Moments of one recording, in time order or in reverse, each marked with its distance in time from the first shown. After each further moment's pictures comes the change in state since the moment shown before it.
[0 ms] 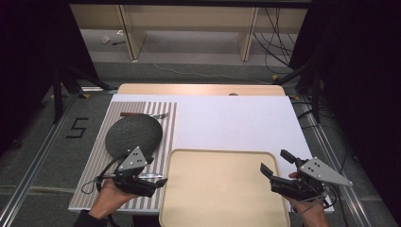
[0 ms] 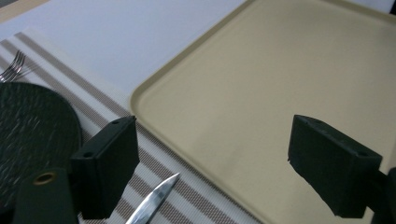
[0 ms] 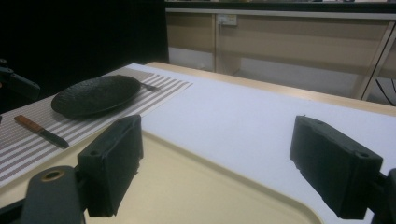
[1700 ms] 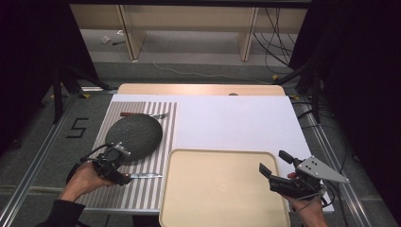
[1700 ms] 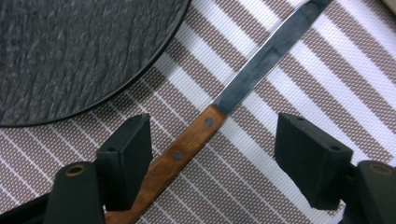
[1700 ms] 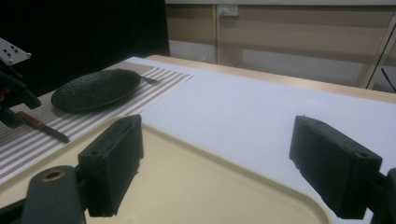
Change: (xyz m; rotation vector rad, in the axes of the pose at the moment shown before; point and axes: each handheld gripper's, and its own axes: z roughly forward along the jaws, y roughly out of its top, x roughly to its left) left arm 0.088 -0.034 0.005 0.600 0.077 -0.117; right arm -0.002 -0.003 0.005 0.035 0.006 0.024
